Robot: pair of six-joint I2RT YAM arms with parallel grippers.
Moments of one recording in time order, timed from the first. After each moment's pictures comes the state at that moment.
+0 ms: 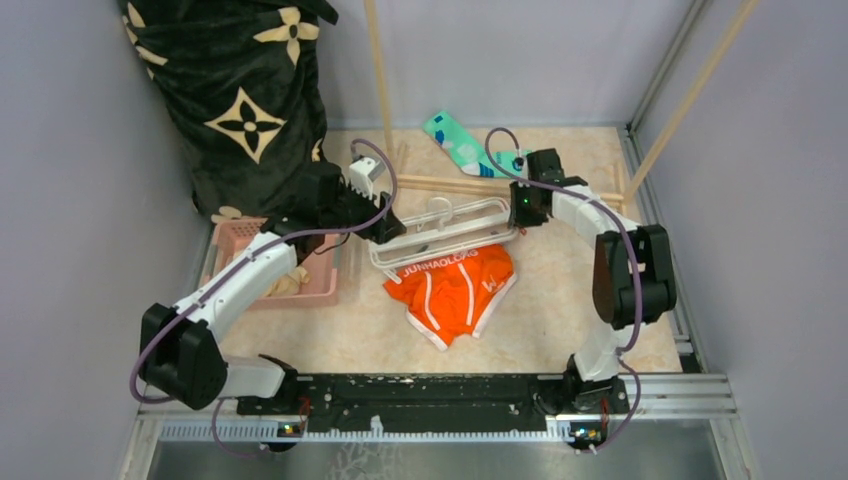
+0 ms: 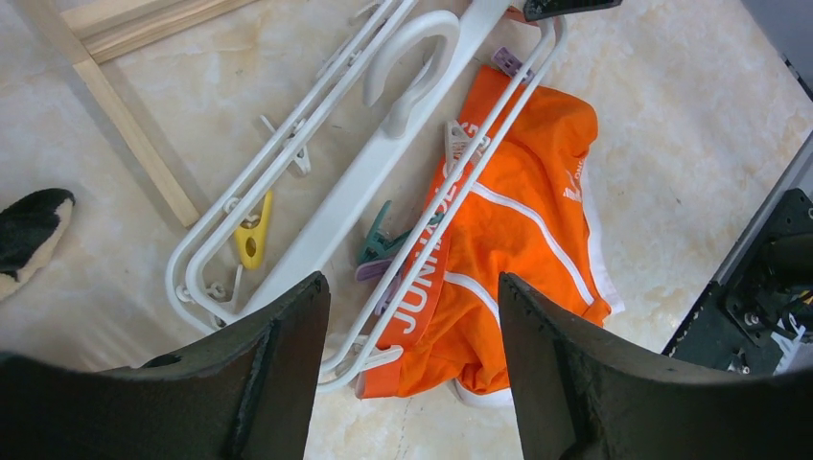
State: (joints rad) left arm -0.46 1.33 1.02 -0.23 0.41 -0.10; right arm 0.20 1.76 1.24 -0.50 -0.12 0.12
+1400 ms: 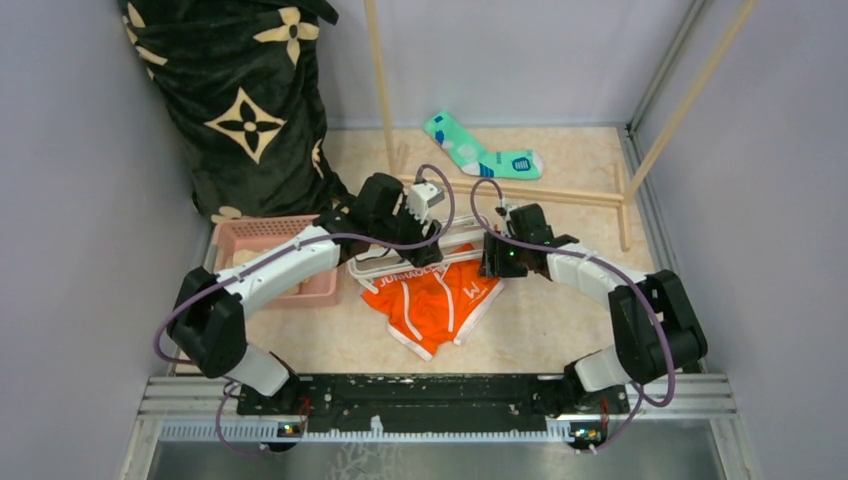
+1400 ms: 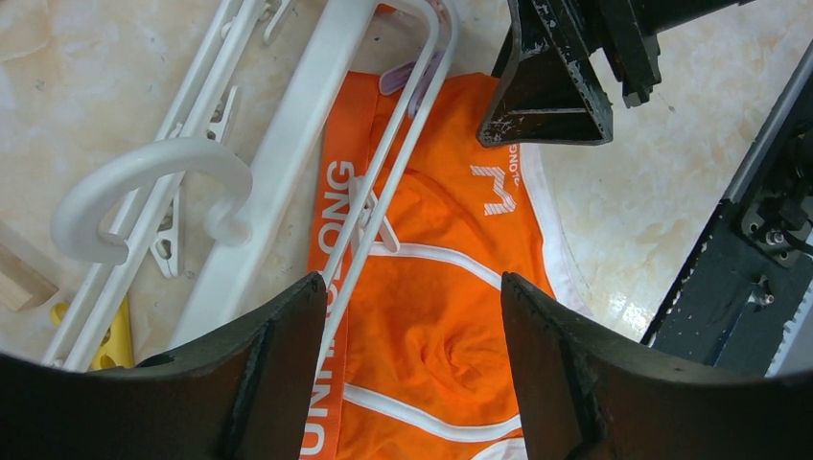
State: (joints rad) left arm -0.71 1.52 1.13 -0.29 0.34 -0.01; right arm 0.39 1.42 0.74 -0.27 -0.25 0.32
